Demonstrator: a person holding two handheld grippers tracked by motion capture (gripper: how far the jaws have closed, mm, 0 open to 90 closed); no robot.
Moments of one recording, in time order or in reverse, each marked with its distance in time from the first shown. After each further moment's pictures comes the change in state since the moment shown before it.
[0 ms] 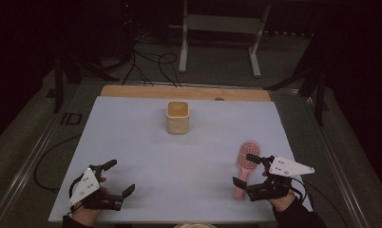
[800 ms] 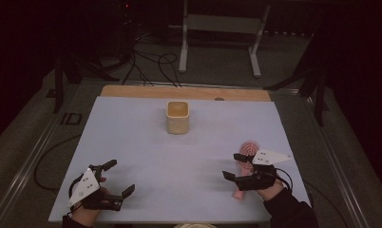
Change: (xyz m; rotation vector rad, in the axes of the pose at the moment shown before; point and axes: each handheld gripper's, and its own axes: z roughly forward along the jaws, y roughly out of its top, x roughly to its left) left arm 0.000 0.000 0.000 -0.003 -0.006 0.003; right arm -0.016 -0.013 0.039 0.135 0.029 0.034
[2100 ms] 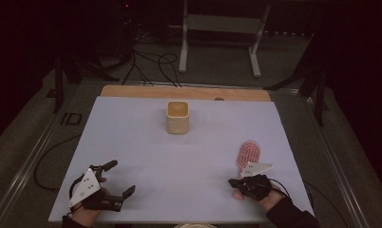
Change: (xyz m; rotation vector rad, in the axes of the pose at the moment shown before) left arm -0.001 0.000 0.001 0.011 -0.009 0.008; right arm 0.004 -0.045 0.016 0.352 -0.067 -0.013
